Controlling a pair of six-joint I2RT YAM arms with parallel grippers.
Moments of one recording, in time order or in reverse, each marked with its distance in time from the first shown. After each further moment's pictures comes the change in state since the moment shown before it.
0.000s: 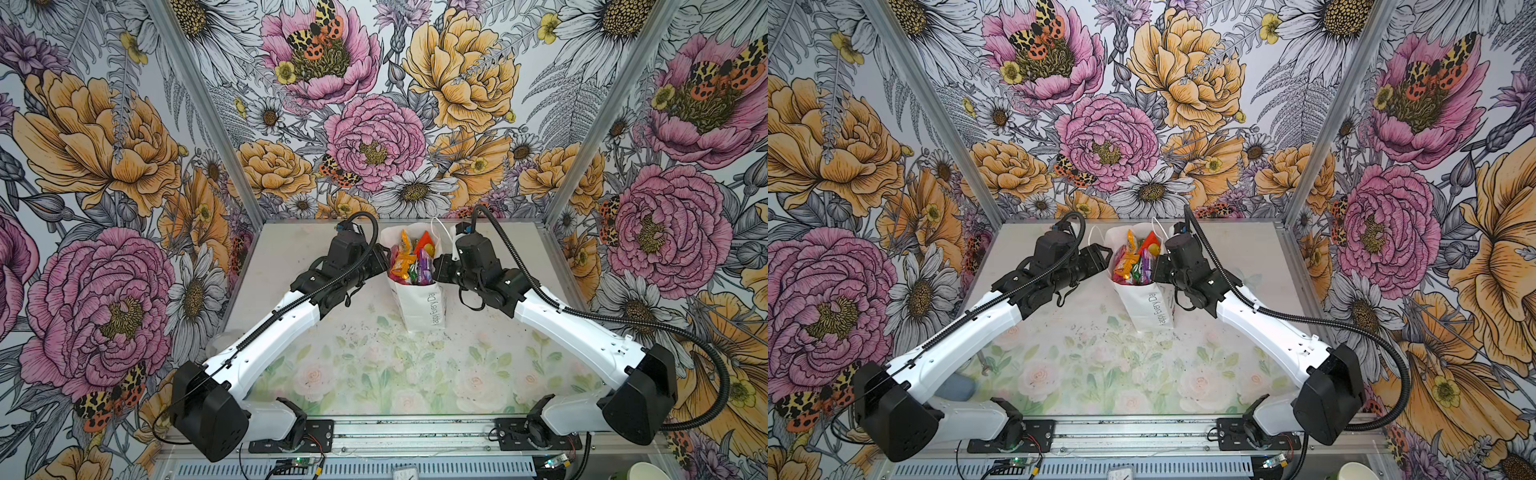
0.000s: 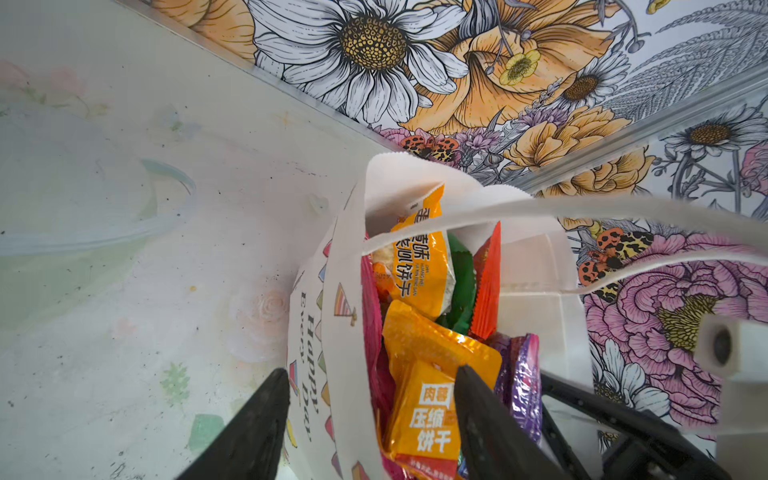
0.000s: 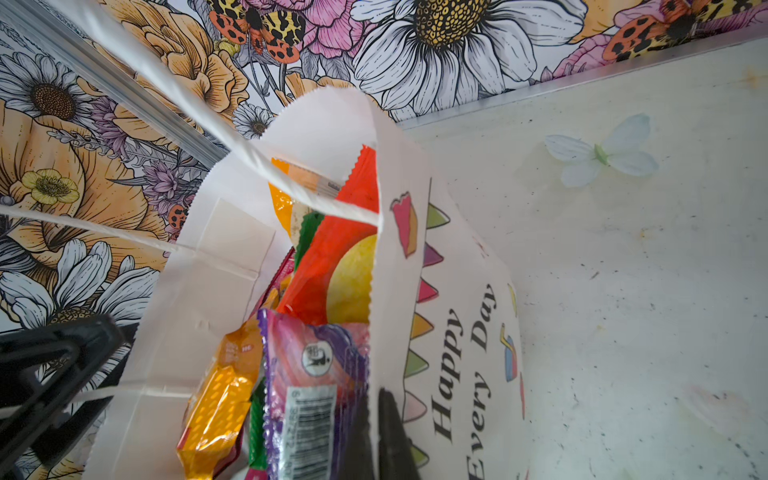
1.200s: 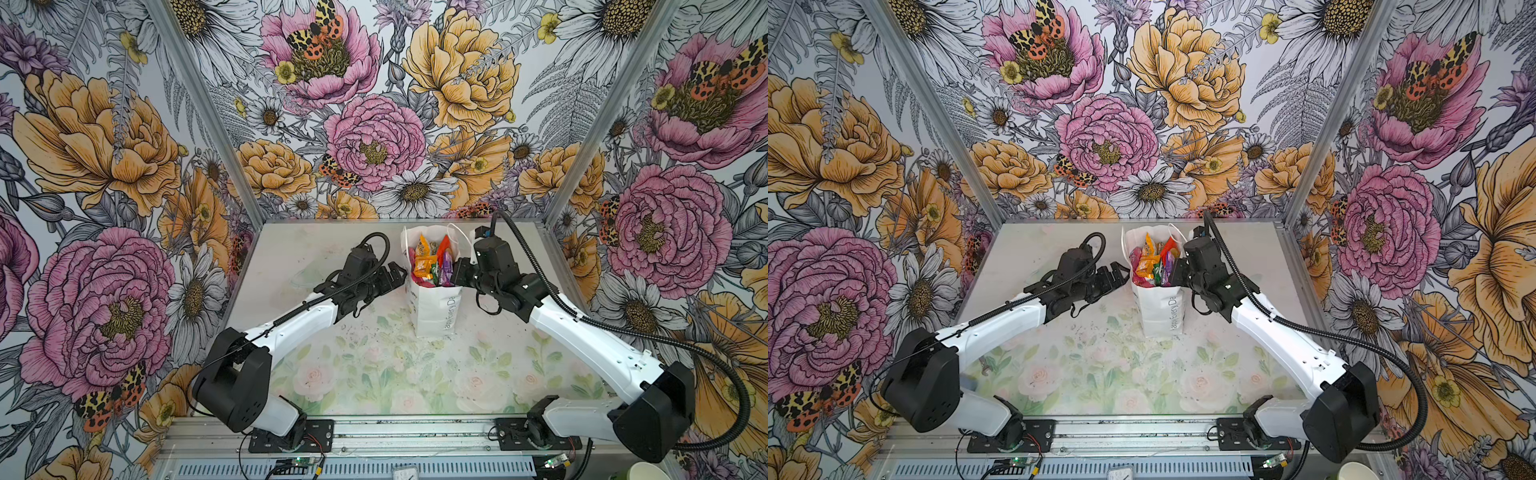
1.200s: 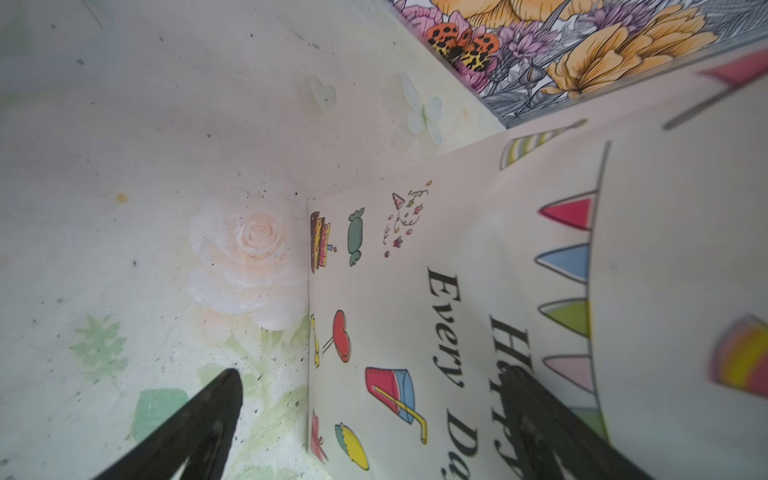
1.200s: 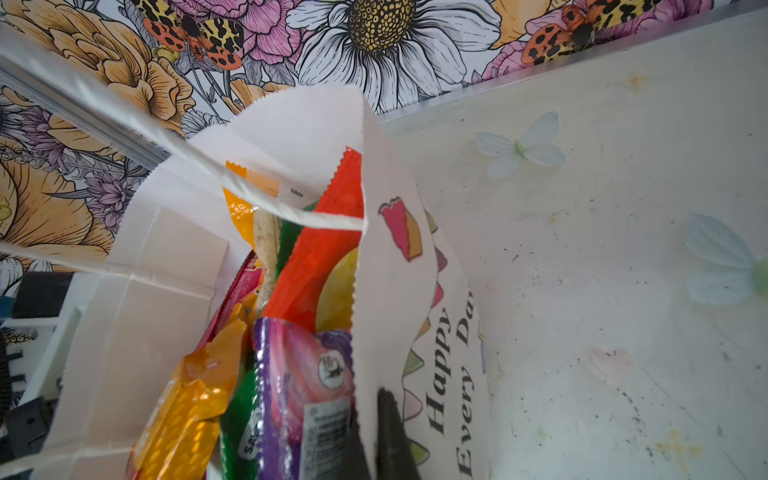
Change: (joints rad) left arm 0.038 0.123 -0.212 0.260 0.220 -0.096; right arm -0.074 -0.072 -0.061 -0.055 0.005 -0.026
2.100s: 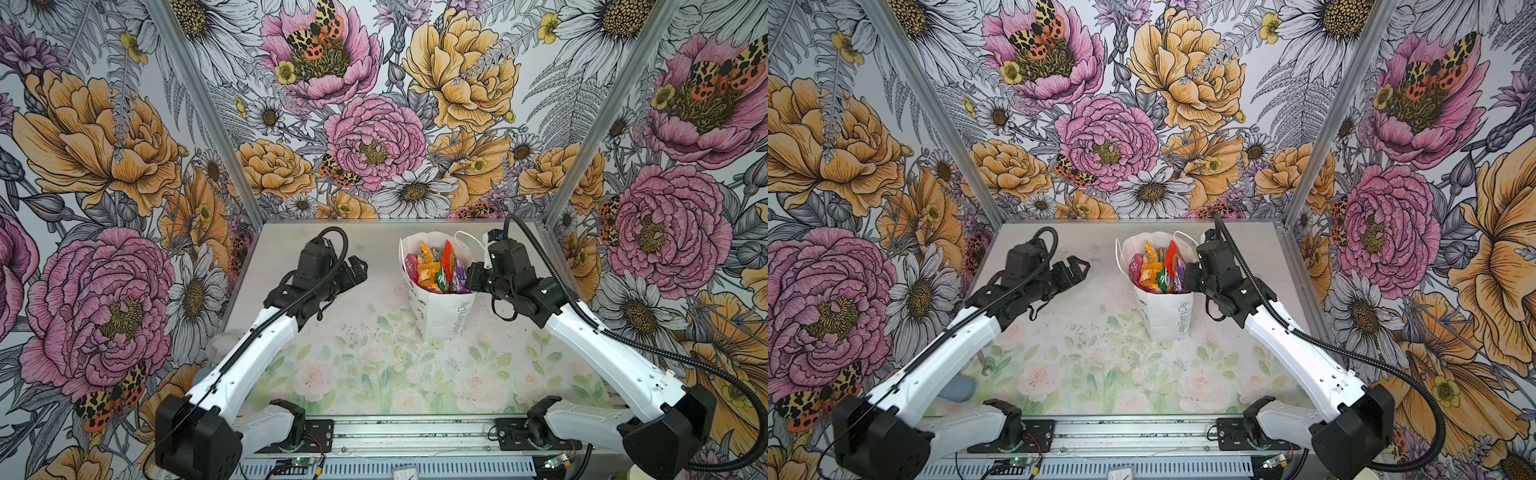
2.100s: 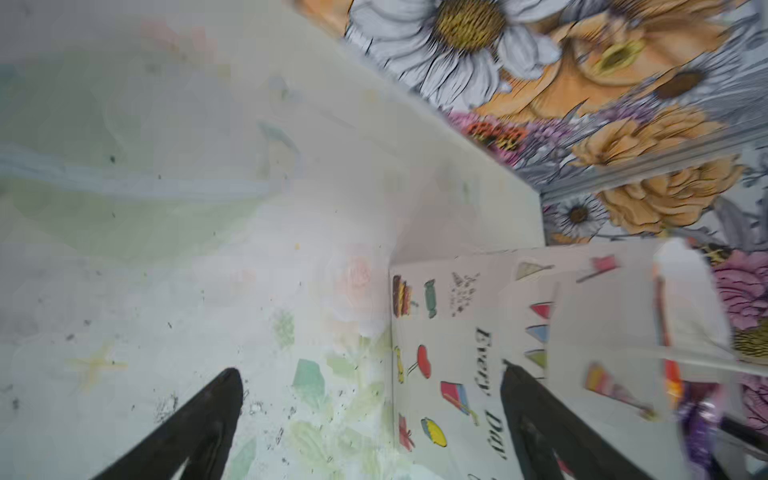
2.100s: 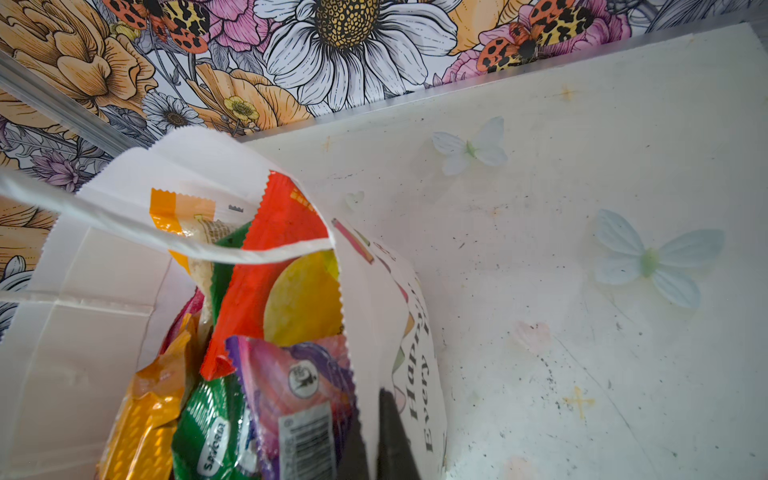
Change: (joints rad) left arm 0.166 -0.219 -0.010 -0.327 -0.049 0.137; right arm -0.059 -0.116 -0.021 -0.145 0.032 -0.079
